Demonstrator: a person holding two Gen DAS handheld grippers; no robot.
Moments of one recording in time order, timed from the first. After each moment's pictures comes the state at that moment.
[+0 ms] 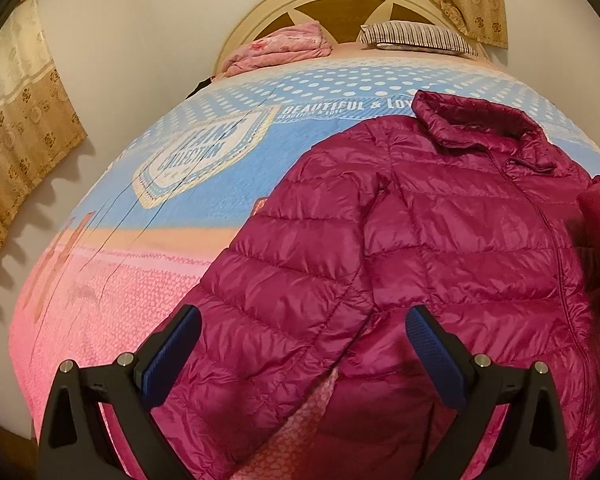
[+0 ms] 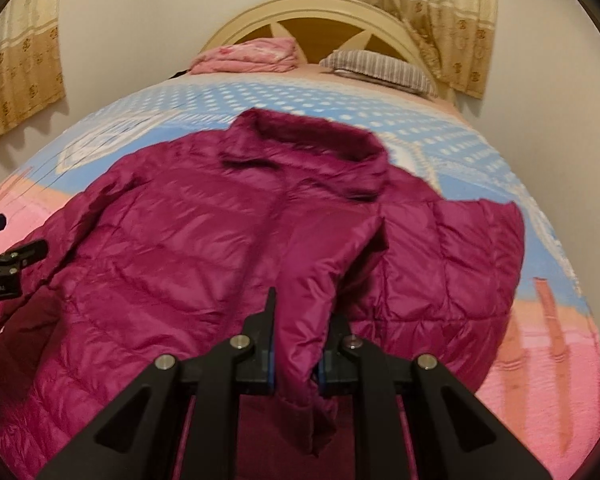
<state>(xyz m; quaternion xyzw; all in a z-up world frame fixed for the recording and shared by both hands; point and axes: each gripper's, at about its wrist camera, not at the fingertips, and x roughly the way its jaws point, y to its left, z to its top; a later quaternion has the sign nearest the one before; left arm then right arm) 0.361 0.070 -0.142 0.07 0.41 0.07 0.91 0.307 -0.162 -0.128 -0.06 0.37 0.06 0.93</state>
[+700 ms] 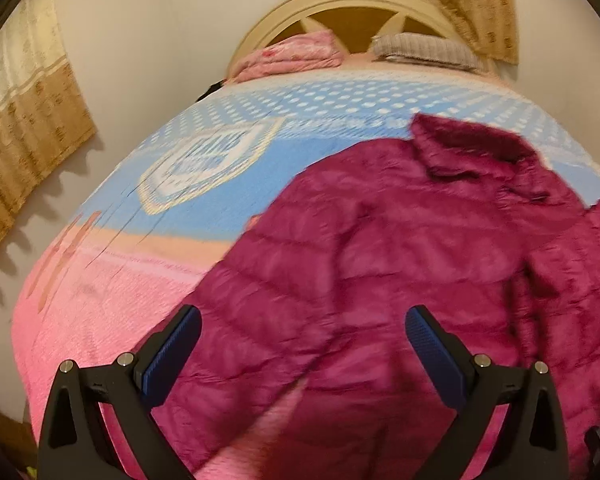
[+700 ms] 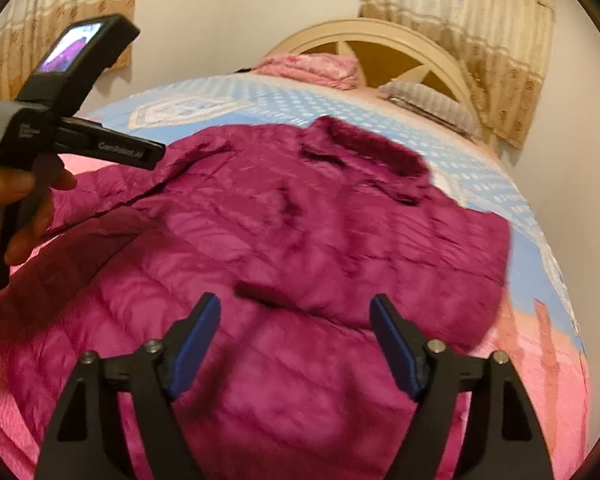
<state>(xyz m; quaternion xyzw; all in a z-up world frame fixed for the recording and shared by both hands) 0.361 0.040 -0.117 0.05 0.40 0.08 0.91 0.211 -0.154 -0.120 -0.13 0.33 0.13 0.93</state>
